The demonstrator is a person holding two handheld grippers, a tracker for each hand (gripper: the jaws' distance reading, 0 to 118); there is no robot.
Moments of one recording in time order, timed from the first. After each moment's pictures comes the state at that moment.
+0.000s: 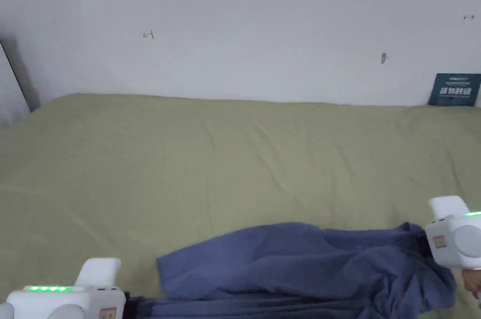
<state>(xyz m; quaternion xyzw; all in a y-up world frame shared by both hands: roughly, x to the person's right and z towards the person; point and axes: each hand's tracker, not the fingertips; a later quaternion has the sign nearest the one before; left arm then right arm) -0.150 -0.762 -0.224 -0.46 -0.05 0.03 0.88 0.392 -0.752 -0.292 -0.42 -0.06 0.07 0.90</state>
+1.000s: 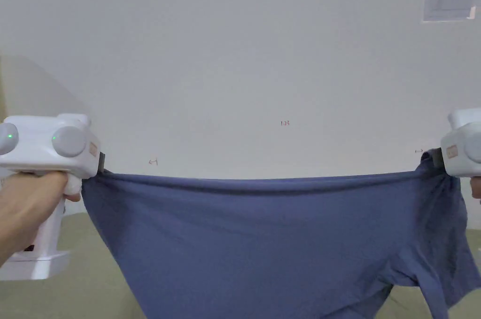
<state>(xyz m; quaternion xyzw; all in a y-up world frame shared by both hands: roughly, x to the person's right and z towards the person) -0.169 -0.412 -0.305 -0.22 0.08 -0.03 0.97 0.406 -0.423 -0.277 -0.17 -0.15 0.06 0.97</state>
